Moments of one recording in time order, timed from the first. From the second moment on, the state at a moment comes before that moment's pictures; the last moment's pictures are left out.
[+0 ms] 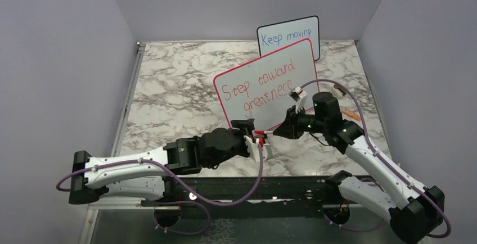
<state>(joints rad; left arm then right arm) -1.37 1.02 0.90 -0.22 -0.33 0.61 0.49 0.95 0.74 -0.39 -0.60 0.26</state>
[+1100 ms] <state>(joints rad) -0.54 0.70 0.76 -0.10 -0.47 -0.08 0.50 0.79 0.24 -0.11 -0.33 0.58</state>
